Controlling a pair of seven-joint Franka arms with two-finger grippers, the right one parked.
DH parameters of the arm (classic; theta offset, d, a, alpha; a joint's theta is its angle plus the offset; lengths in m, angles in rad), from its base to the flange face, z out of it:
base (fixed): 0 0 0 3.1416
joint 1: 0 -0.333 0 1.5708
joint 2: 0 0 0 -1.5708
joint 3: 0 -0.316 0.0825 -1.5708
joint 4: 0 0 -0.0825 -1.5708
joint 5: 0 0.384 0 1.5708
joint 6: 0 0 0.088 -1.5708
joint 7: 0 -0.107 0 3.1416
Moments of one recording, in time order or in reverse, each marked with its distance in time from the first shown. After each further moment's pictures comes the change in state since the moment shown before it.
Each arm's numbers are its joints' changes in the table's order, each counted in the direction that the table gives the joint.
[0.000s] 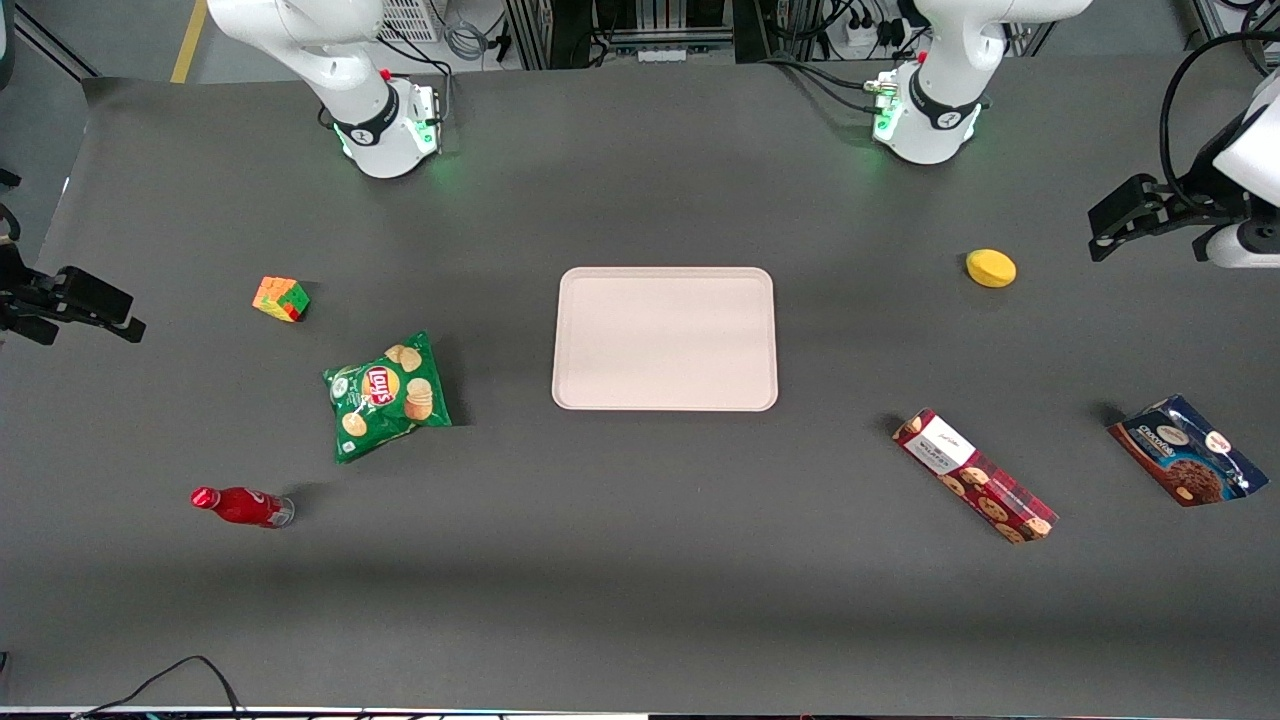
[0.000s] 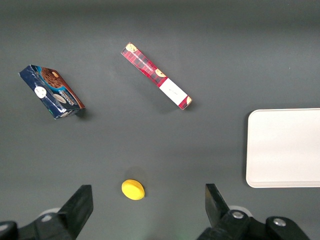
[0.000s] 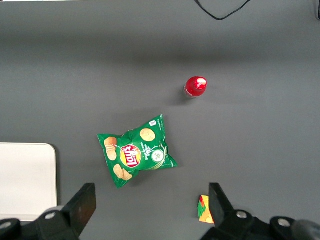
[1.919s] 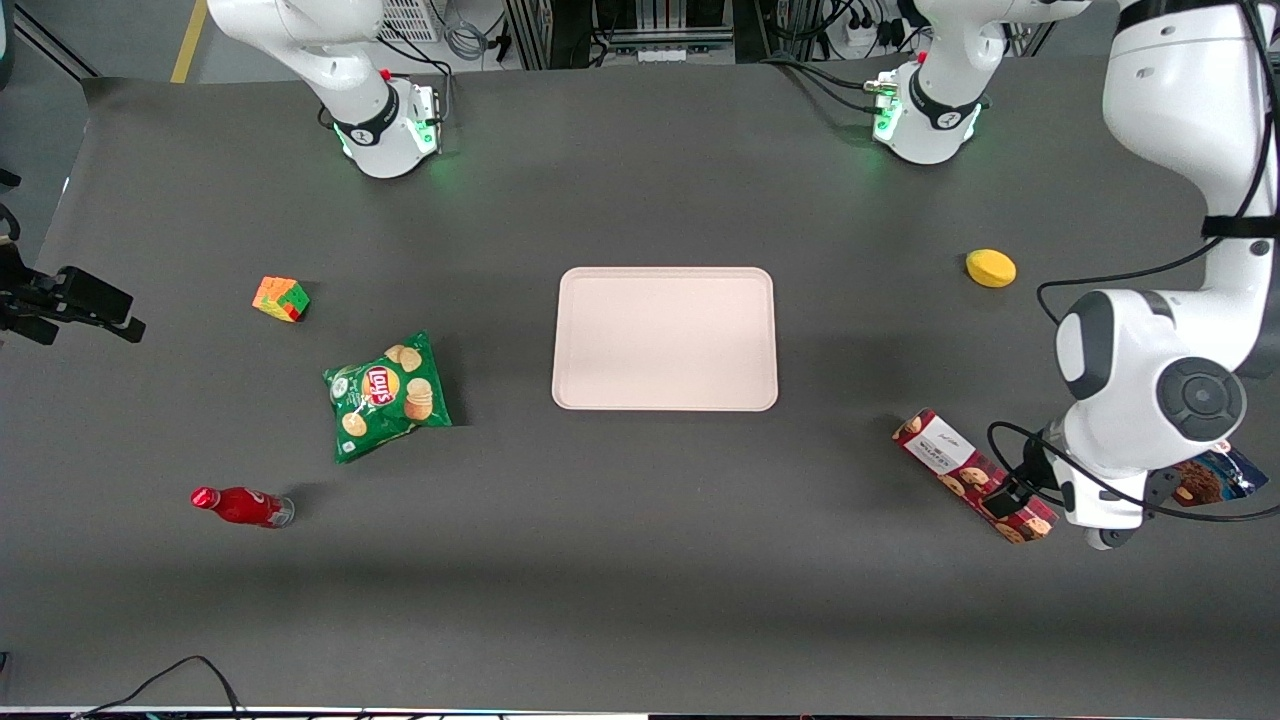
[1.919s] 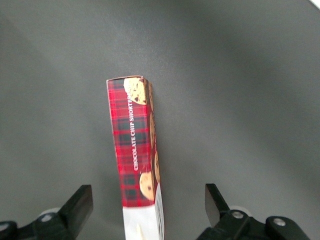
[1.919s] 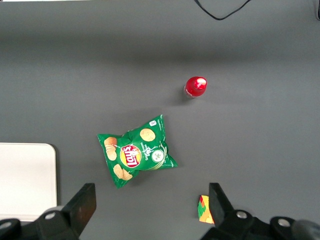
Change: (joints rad) arm -0.005 0.559 -0.037 -0.123 0.000 0.718 0.717
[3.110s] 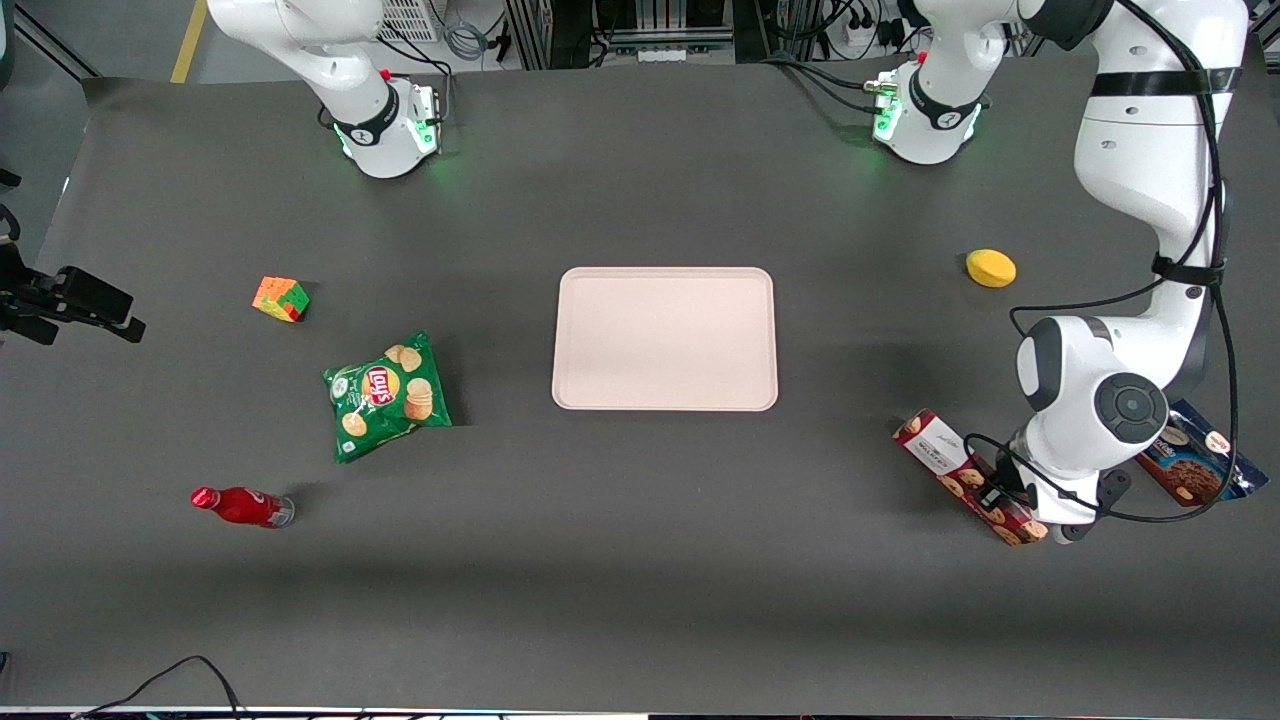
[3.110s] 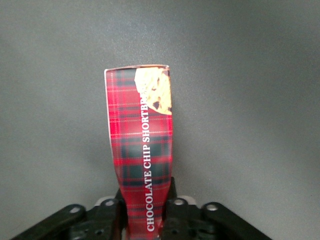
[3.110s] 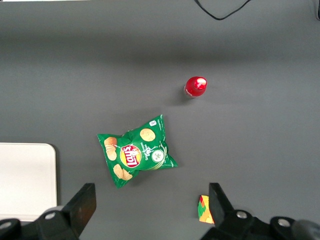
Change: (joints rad) arm -0.006 0.098 -0.017 -0.107 0.002 0.242 -0.004
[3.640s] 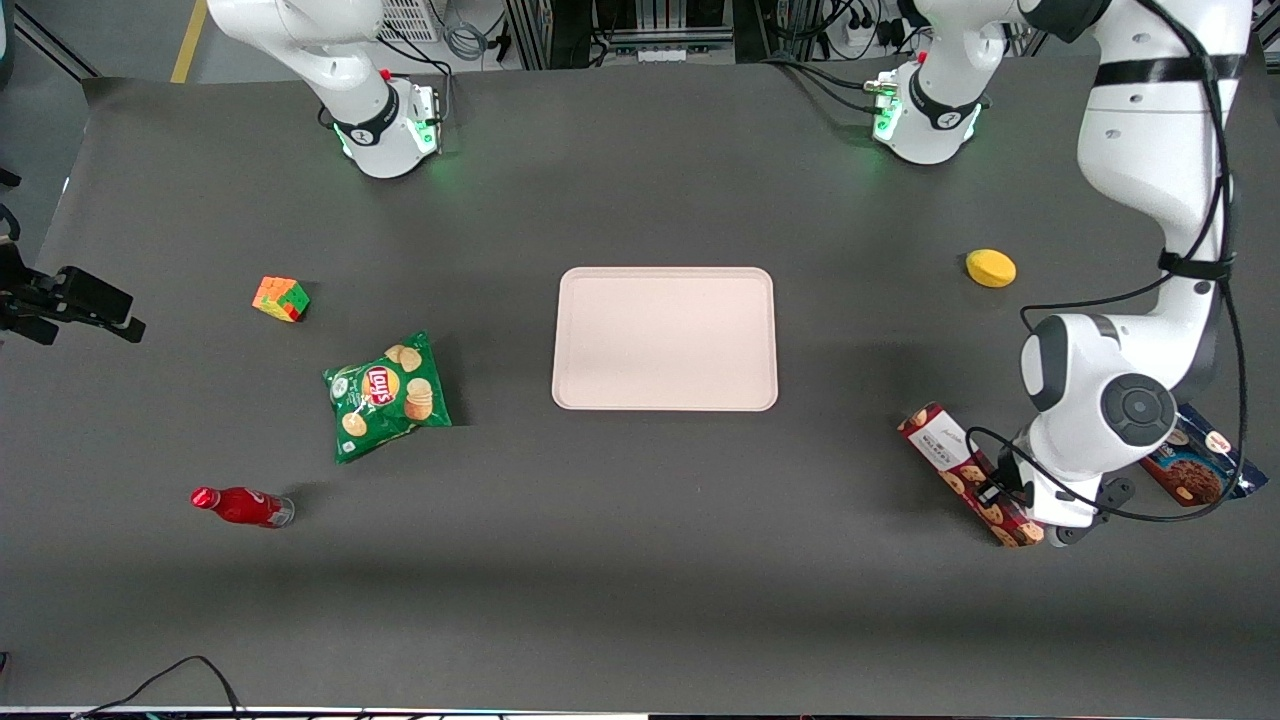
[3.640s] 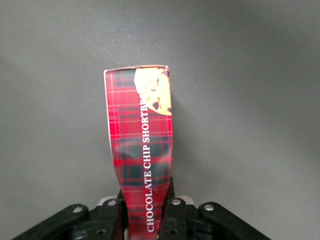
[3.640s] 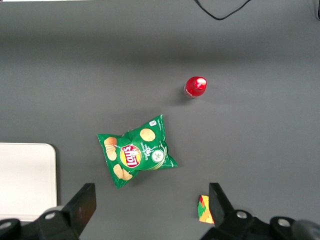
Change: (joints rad) arm 0.006 -0.026 0.005 0.044 0.001 -0.105 -0.119
